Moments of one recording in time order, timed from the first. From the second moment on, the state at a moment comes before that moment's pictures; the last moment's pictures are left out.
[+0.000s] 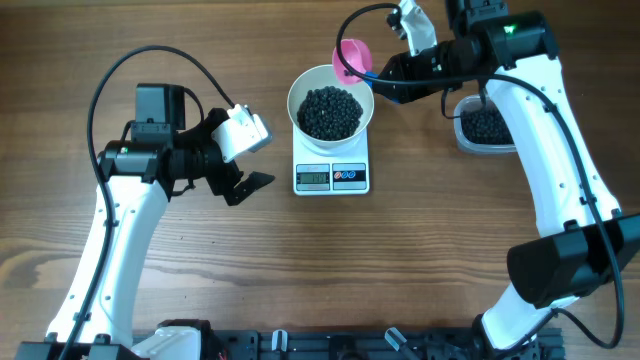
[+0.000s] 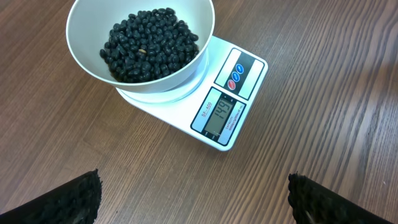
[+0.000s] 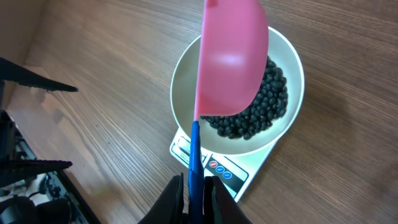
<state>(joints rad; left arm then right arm) -0.04 1.37 1.11 -0.85 0.61 0.93 0.24 1.86 1.93 -1.20 -0.56 -0.10</state>
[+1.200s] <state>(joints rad) -0.04 1.37 1.11 -0.85 0.61 0.93 0.43 1.86 1.93 -1.20 -0.17 -0.14</state>
